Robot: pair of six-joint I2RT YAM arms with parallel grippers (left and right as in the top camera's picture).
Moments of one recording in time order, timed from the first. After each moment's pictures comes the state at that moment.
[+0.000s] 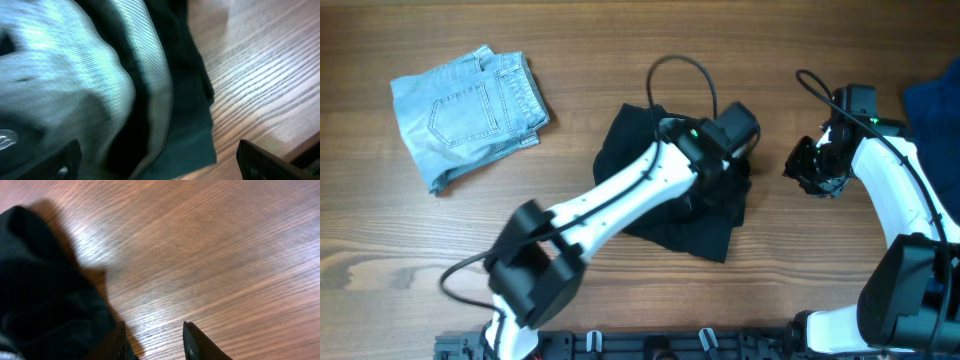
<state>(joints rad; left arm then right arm) -0.88 1.98 1.70 -1.00 0.10 -0.34 -0.14 1.63 1.10 -0.91 -0.15 0.43</state>
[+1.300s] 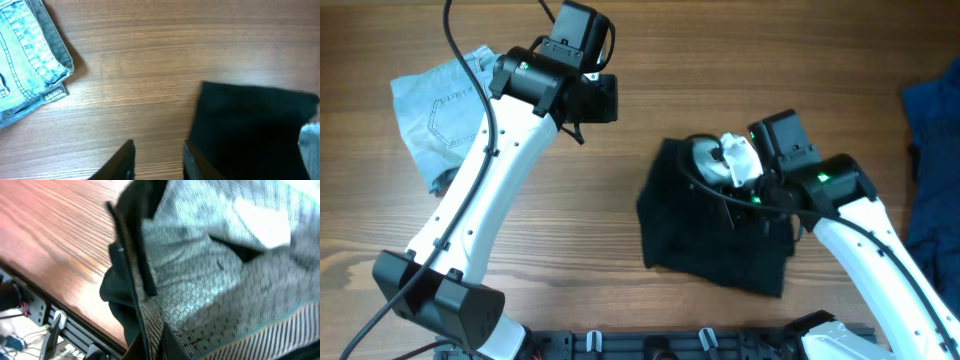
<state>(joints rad) -0.42 1.73 1.78 -1.17 -0.03 -0.36 0.37 1.27 1.09 -1.10 -0.35 0.04</state>
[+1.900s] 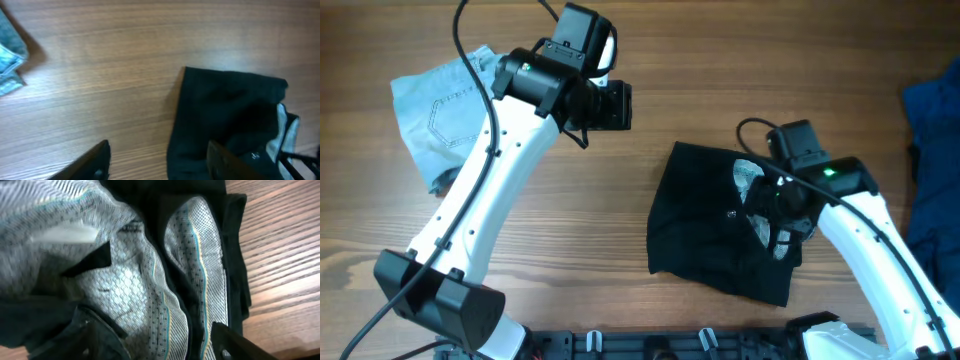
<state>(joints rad) -0.43 1.73 1.77 -1.18 0.14 -0.37 0.21 1.30 0.97 -1.11 0.00 0.63</state>
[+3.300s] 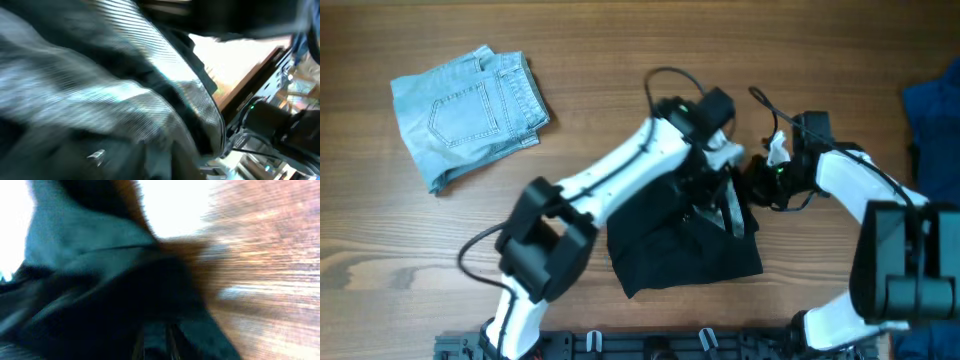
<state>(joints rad) -0.78 2.10 1.76 -1.16 0.53 -0.16 -0.04 1.73 0.90 -0.63 -0.61 0.33</state>
